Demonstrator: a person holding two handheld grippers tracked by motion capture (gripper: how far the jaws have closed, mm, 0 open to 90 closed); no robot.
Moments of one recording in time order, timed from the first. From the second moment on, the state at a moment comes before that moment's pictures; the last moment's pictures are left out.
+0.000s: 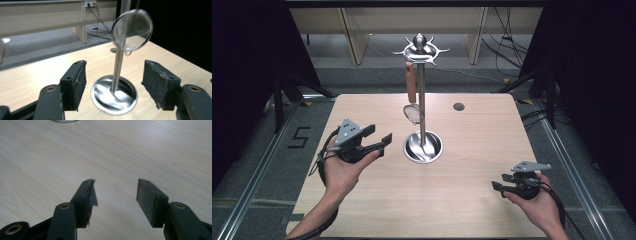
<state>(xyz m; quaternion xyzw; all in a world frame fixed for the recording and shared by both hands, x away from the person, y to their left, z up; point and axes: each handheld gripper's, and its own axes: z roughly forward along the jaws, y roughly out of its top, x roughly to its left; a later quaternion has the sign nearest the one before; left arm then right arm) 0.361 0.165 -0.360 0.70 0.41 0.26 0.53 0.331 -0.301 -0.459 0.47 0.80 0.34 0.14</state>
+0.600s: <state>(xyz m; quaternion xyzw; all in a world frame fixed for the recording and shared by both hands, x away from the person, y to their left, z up) 0.336 0.207 -0.425 0.71 0.47 0.23 0.47 0.332 -0.299 -0.460 0.47 0.81 0.33 0.13</state>
